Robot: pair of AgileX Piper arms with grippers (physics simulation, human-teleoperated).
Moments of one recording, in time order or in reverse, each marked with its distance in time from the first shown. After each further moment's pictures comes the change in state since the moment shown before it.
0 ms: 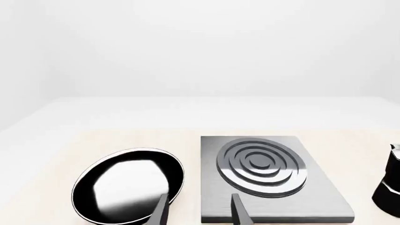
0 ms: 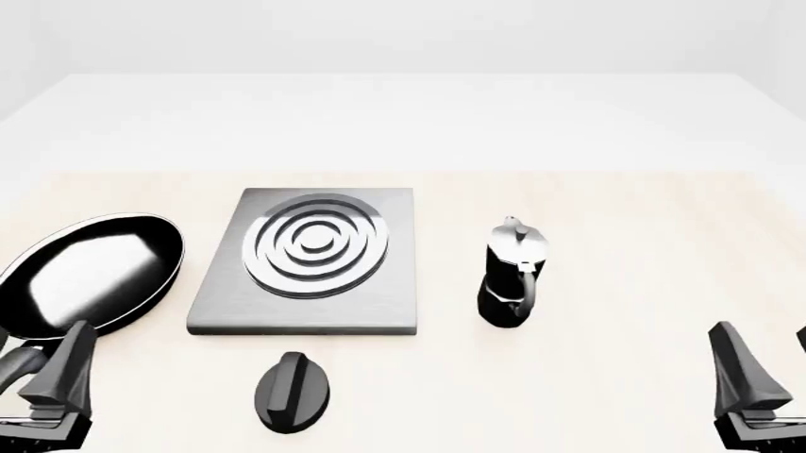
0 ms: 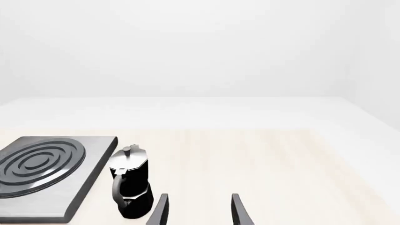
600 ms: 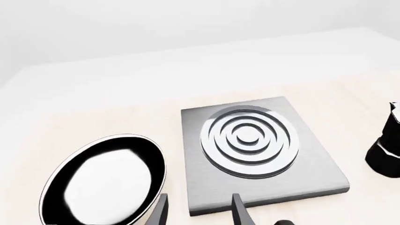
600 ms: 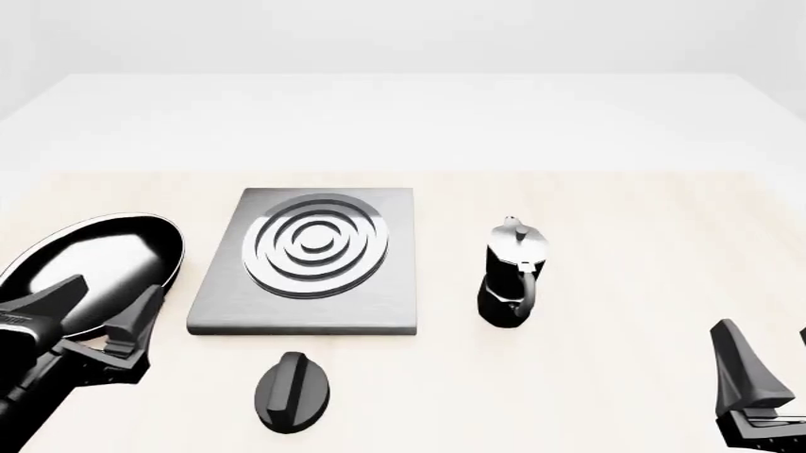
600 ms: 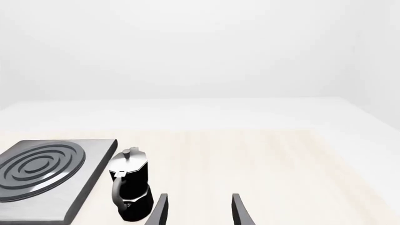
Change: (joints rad) left arm -0.107 0.590 -0.126 -0.221 0.074; right arm -0.006 0.002 -0.001 -0.010 0.010
